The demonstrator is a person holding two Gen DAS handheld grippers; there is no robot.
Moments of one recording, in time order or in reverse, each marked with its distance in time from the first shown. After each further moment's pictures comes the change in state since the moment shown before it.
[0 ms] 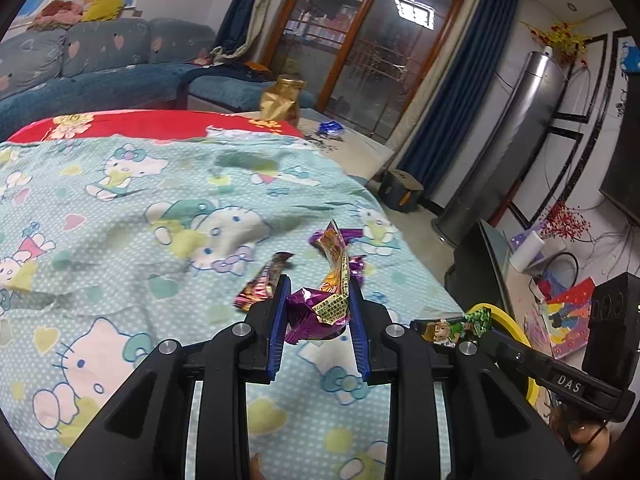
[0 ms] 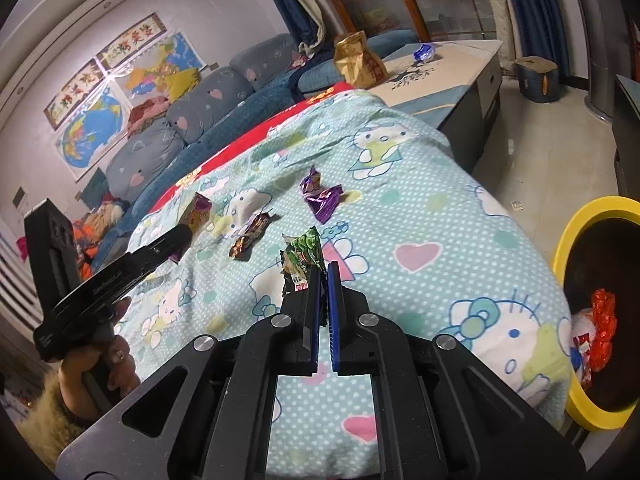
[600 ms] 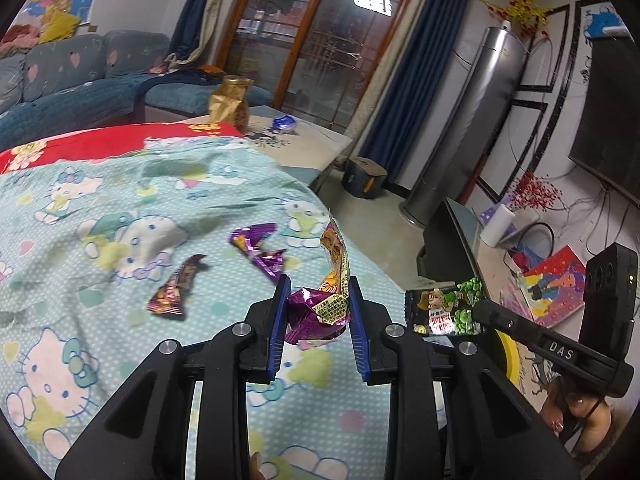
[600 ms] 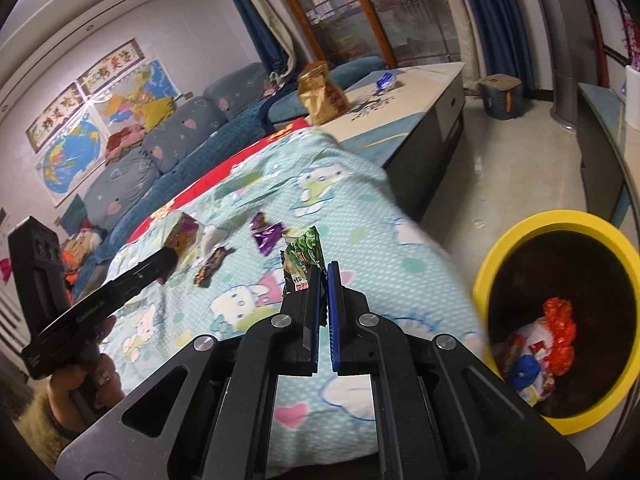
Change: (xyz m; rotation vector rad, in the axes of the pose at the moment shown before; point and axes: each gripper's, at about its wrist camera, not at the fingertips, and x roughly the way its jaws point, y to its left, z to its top) left arm 0.011 -0.067 -0.006 0.114 0.029 -0.102; right arm -0.047 -0.042 0.007 0.031 -0.106 -0.102
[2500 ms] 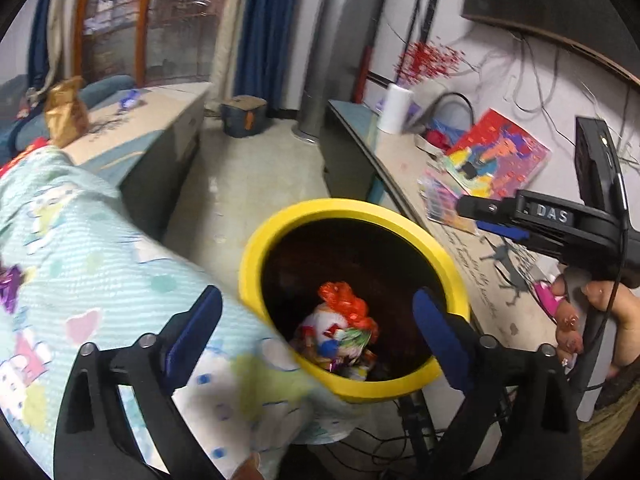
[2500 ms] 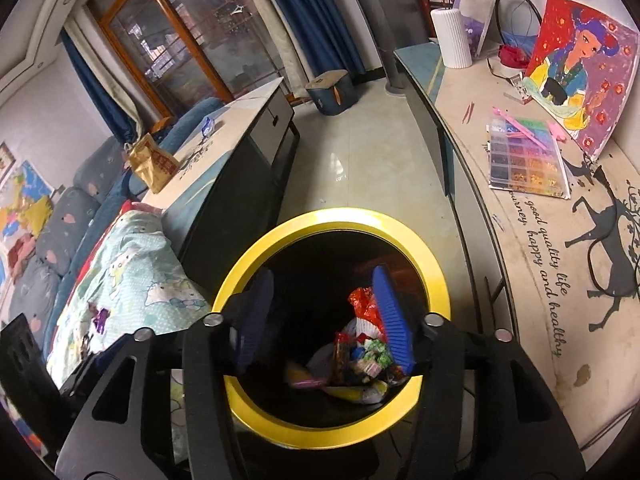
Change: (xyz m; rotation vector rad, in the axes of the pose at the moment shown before) left arm 0.125 -0.200 -0.070 0.373 0.223 -0.244; right arm -0.090 -0.204 -0.011 0.374 -0.105 -0.395
